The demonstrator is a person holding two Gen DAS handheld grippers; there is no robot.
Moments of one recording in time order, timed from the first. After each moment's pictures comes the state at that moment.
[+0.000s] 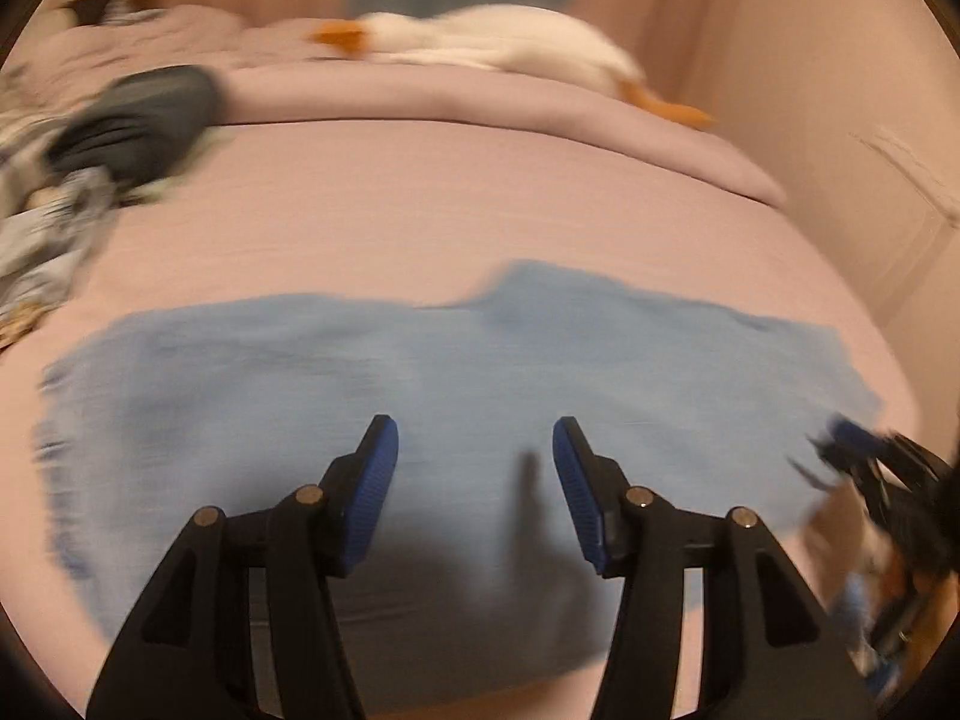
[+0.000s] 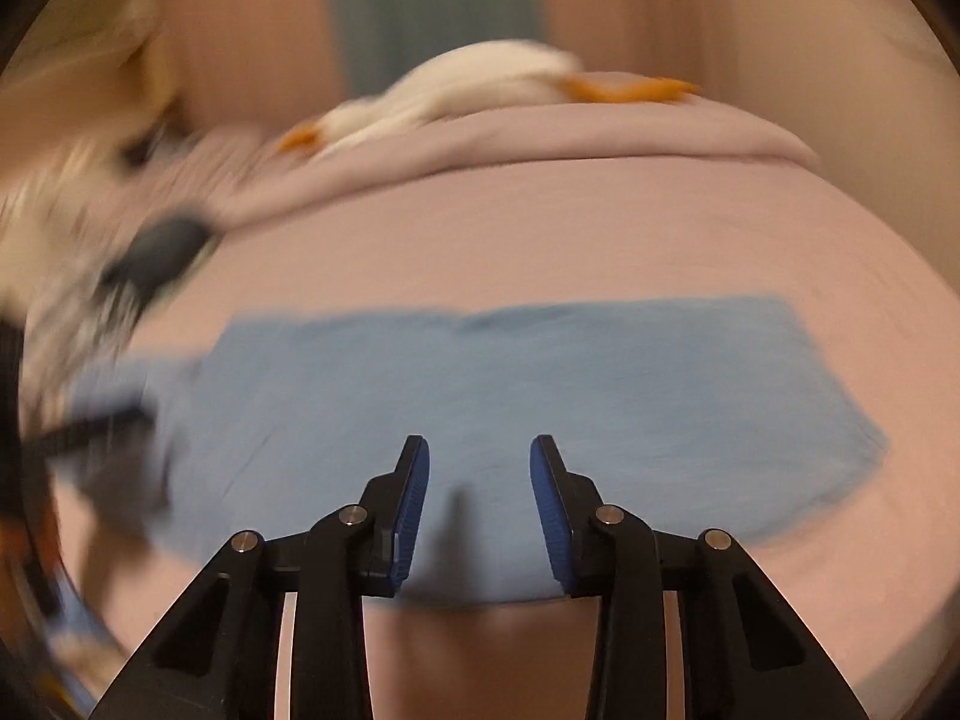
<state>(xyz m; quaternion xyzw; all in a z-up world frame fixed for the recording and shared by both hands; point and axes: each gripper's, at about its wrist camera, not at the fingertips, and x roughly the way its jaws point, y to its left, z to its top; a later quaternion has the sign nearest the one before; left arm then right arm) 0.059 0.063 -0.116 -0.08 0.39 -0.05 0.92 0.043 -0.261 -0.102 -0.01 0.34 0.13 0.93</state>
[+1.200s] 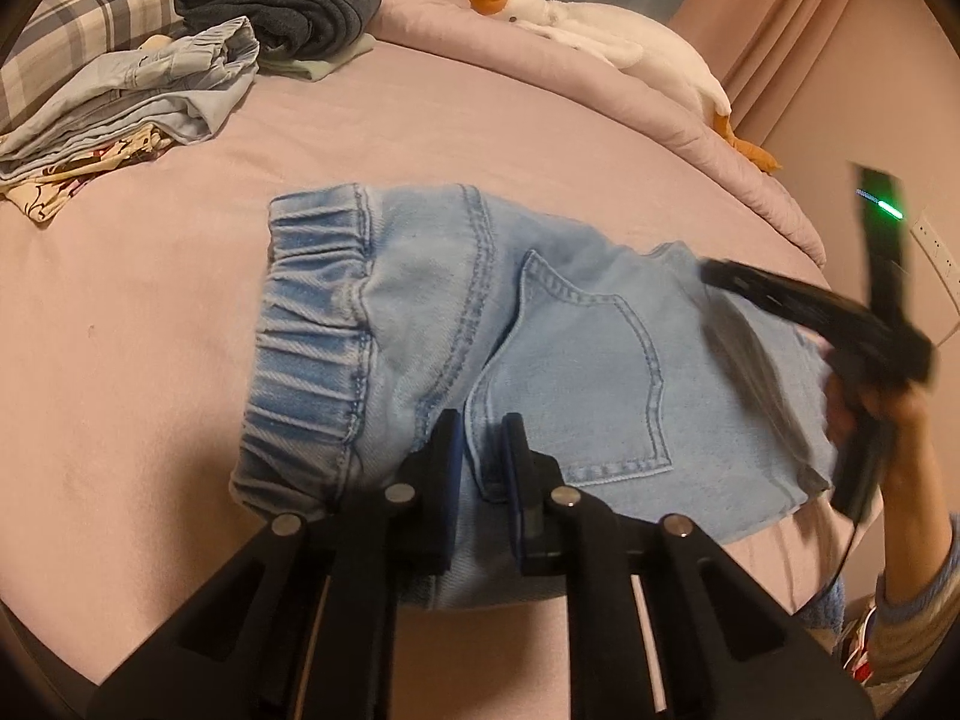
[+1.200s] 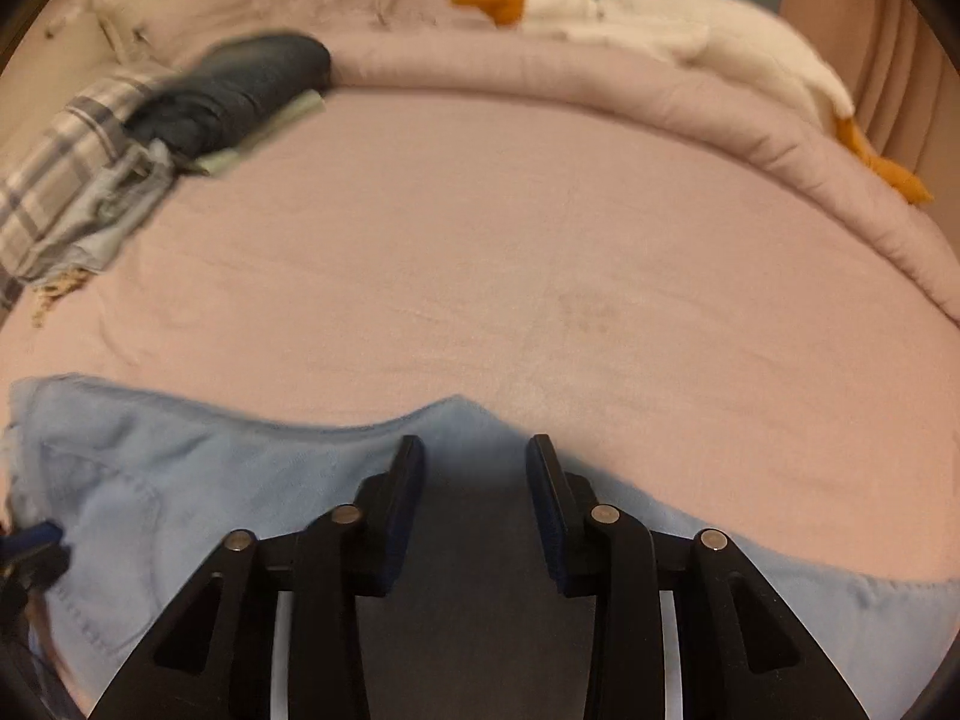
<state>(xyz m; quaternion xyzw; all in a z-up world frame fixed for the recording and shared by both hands) 0.017 0.160 -0.145 -0.19 0.43 -0.04 0.88 0.151 -0.073 -0.108 -0.14 0.41 0.22 0.87</state>
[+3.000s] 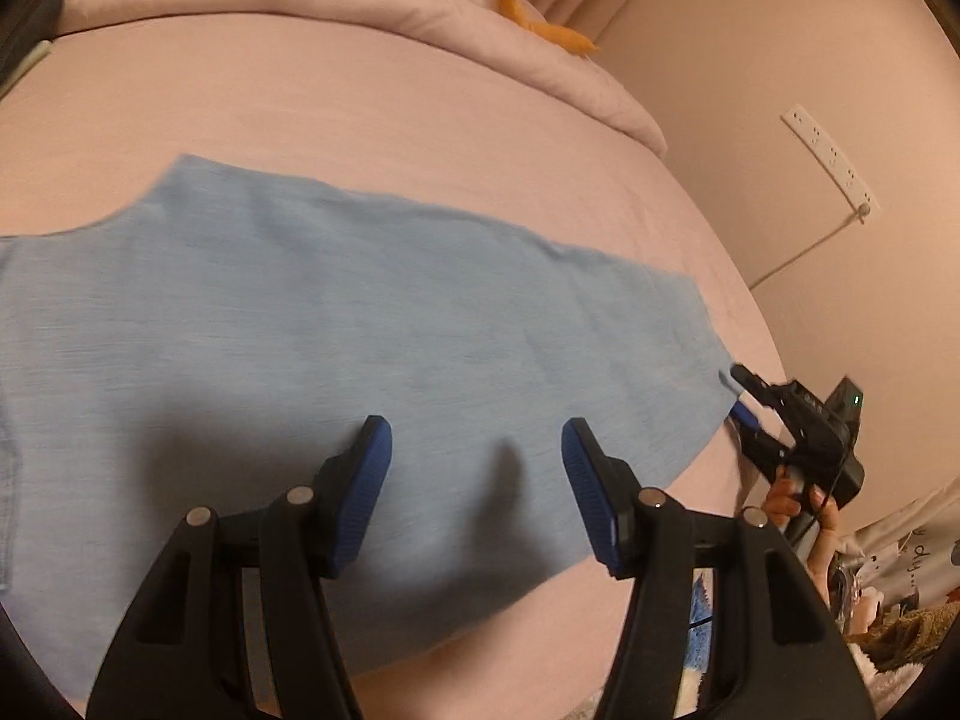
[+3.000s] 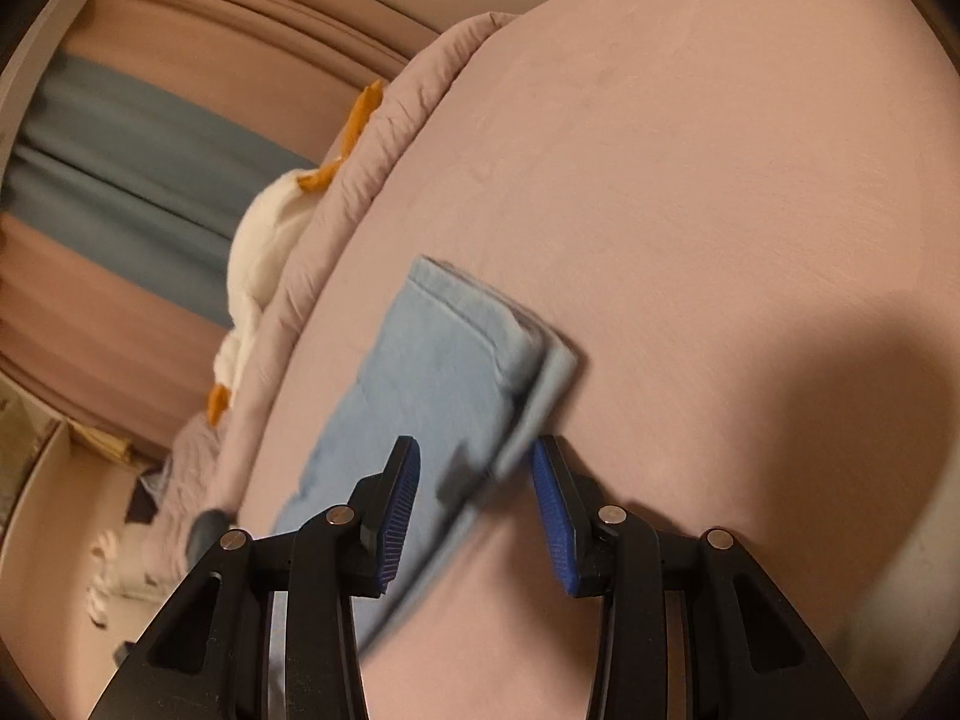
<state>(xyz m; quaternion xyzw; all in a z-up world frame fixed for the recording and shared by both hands) 0.100 -0.077 -0.137 -0.17 0.47 -0.25 0.83 0.019 -0.493 -0.160 0.44 0.30 0.01 0.84</state>
